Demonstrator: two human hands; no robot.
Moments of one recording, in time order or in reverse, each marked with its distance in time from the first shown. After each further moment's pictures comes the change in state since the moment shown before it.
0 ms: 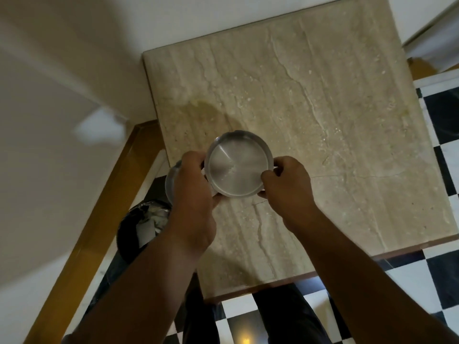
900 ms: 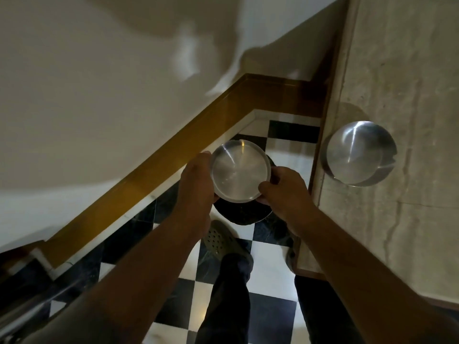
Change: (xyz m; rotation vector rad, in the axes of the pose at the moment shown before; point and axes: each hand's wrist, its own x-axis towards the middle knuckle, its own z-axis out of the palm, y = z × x) left_hand 0.005 -0.078 -0.282 -0.165 0.330 -0.139; right_hand -0.102 0.032 0.246 -0.261 -0.513 -0.064
